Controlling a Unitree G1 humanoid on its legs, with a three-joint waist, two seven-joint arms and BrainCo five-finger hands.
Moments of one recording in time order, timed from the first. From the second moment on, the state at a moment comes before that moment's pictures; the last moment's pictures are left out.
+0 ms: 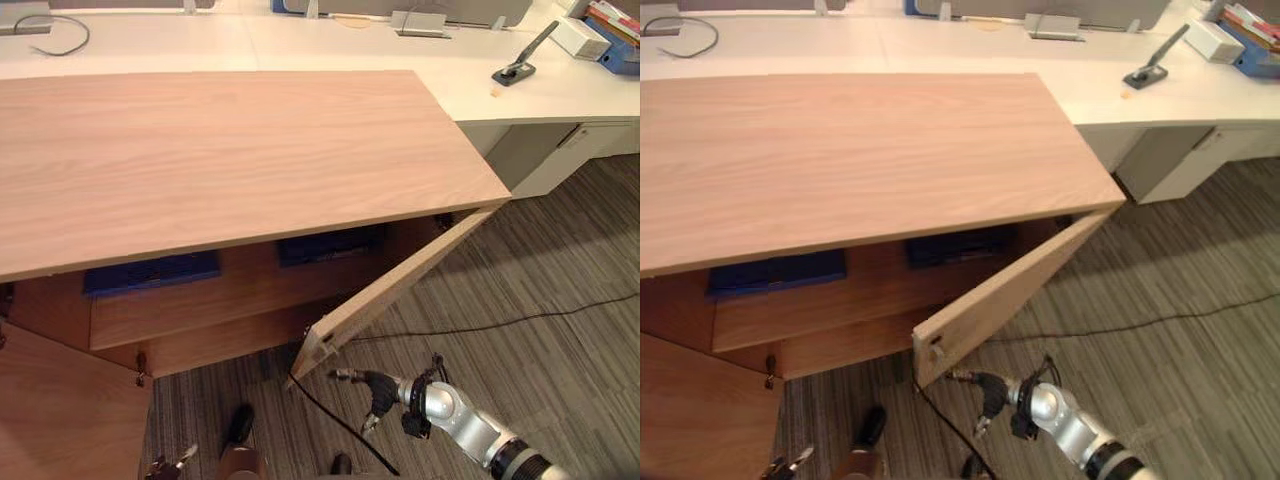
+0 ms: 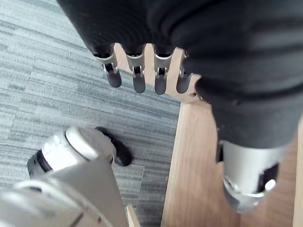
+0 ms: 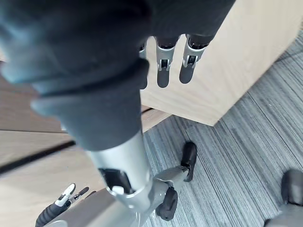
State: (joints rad) left arm 0.25 0.10 0.40 0.86 -0.18 -0.07 0.03; right arm -0.06 -0.48 0.63 0.38 -0.23 -0.13 0.41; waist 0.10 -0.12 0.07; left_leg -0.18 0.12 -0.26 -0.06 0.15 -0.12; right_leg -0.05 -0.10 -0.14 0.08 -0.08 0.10
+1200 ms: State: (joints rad) left arm 0.25 0.08 0.22 0.86 -0.23 -0.05 0.01; right arm -0.03 -0.01 -0.29 1.17 -0.10 0.01 -0.01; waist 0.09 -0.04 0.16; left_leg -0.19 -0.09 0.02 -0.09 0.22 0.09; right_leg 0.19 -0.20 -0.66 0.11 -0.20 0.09
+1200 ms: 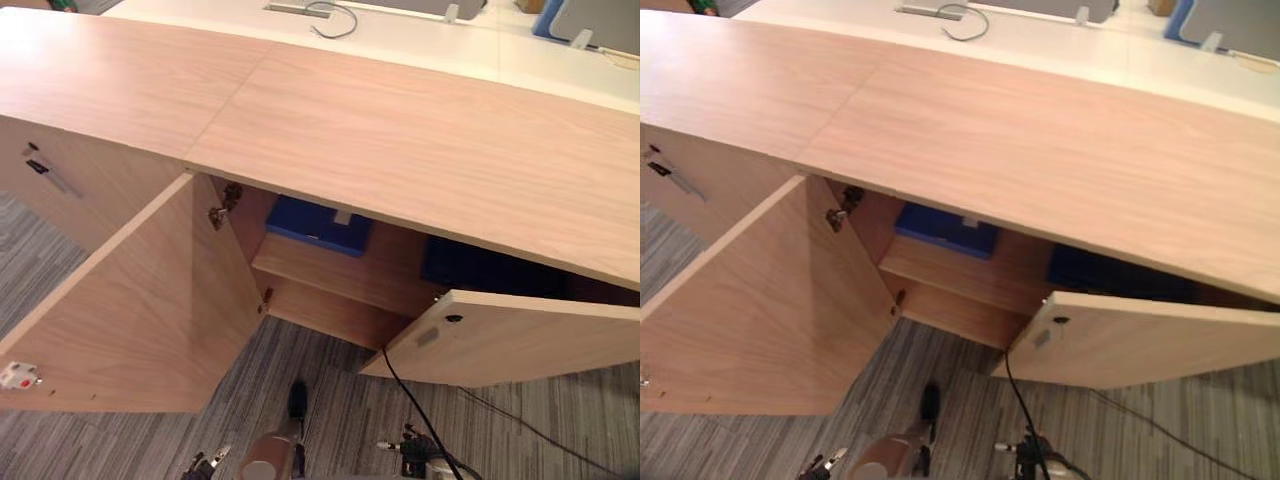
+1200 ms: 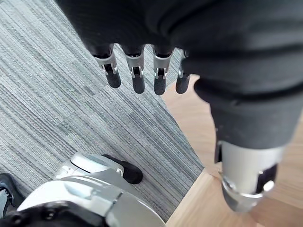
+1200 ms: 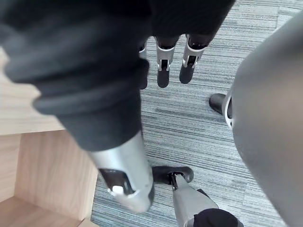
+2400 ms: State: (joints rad) left arm 0.21 0.10 0.25 1.01 -0.12 -0.07 0.04; right arm 0.03 0.01 -0.57 1.18 0.15 0.00 -0.02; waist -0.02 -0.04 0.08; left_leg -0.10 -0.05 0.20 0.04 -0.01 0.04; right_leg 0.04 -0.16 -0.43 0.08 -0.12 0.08
